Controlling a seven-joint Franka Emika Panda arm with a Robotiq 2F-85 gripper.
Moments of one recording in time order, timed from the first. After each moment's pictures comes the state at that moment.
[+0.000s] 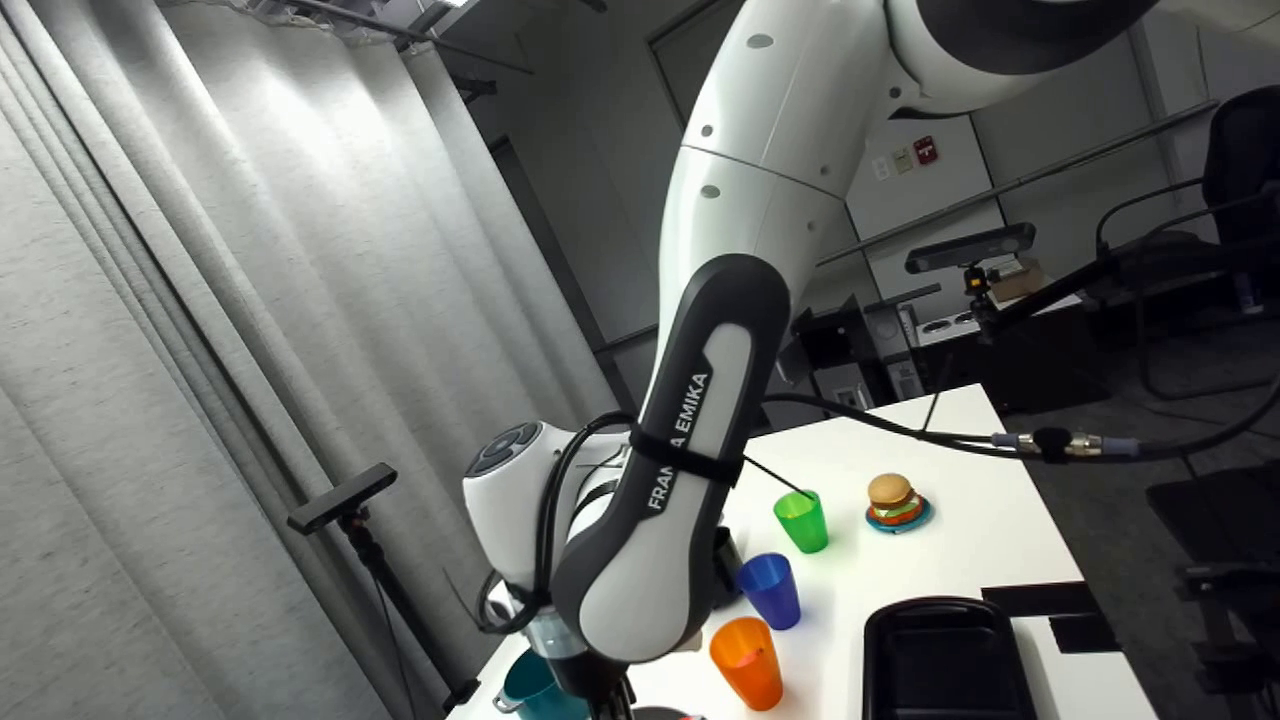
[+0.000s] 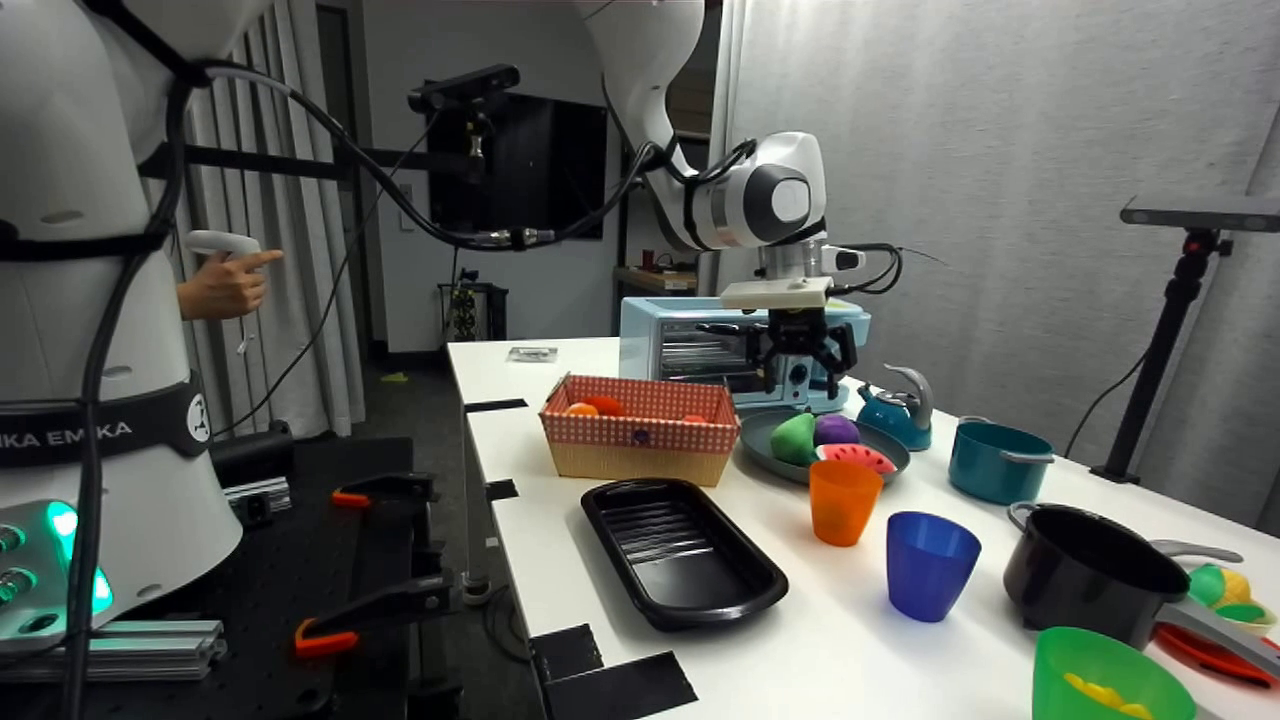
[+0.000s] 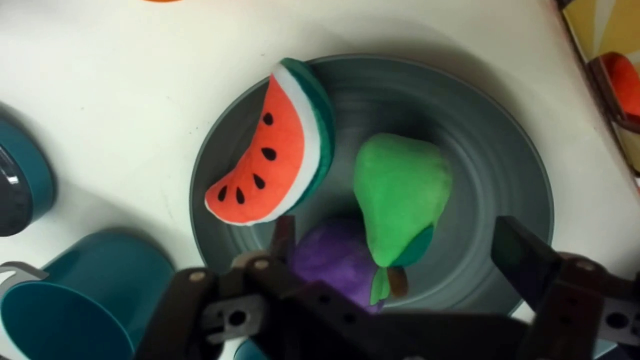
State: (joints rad) arm 0.15 0.71 0.03 -1.66 -0.24 2.54 -0.18
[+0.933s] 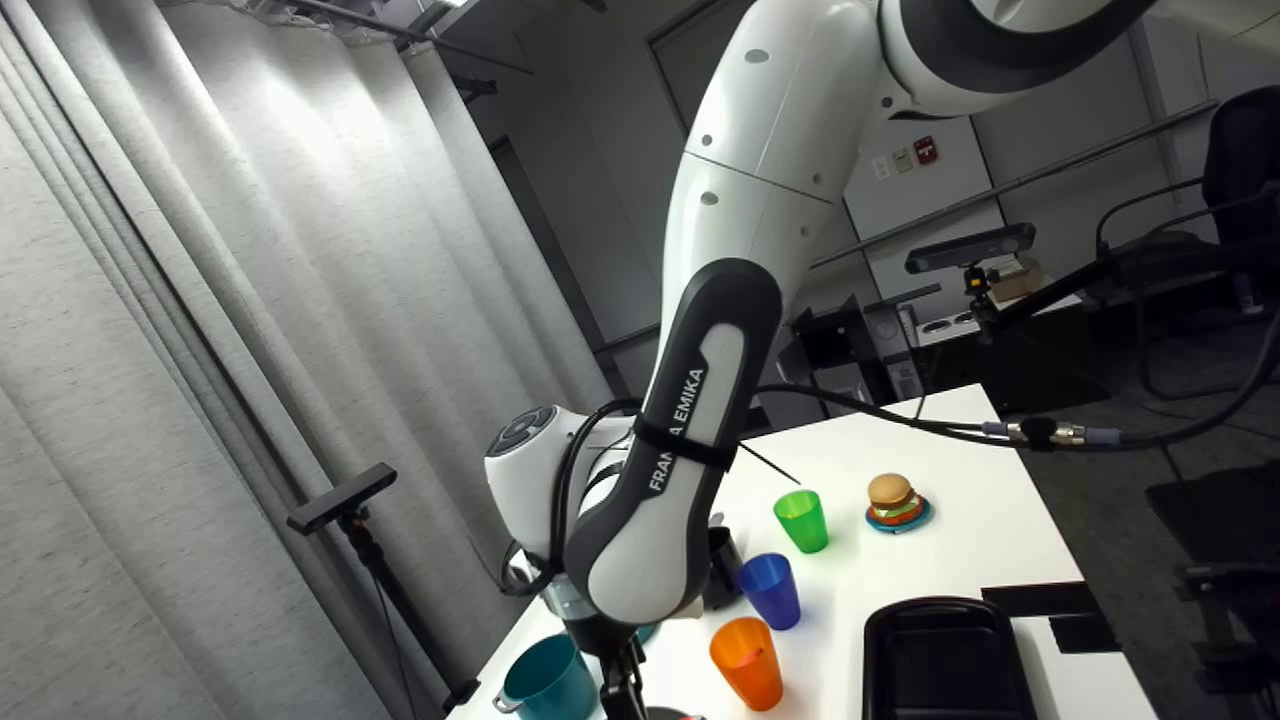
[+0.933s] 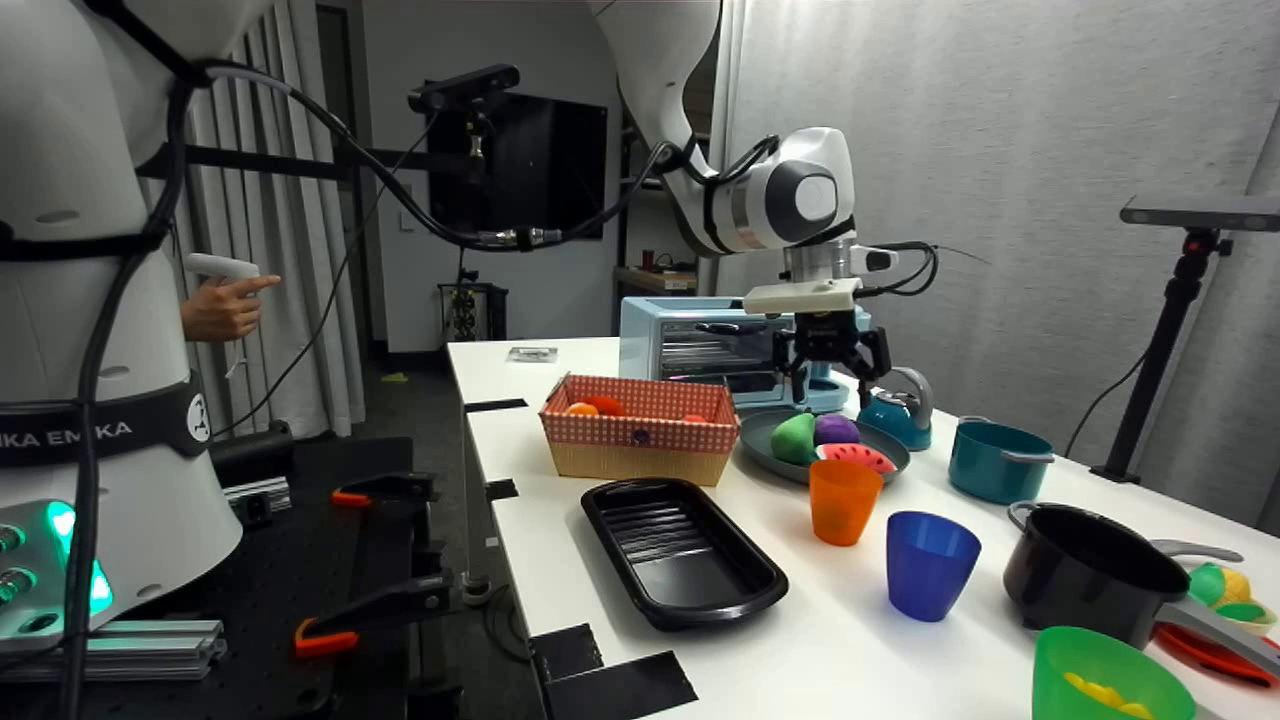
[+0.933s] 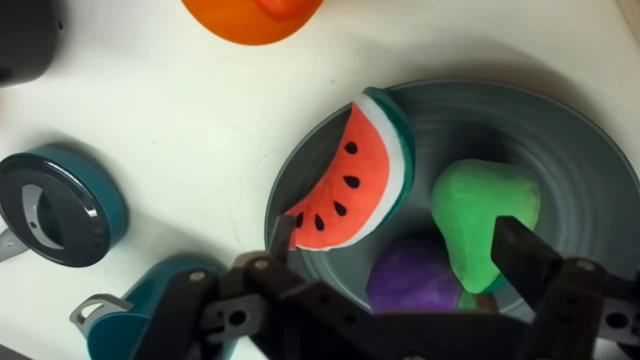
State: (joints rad) arm 0.12 0.72 -0.02 -1.64 -0.24 2.54 -0.16
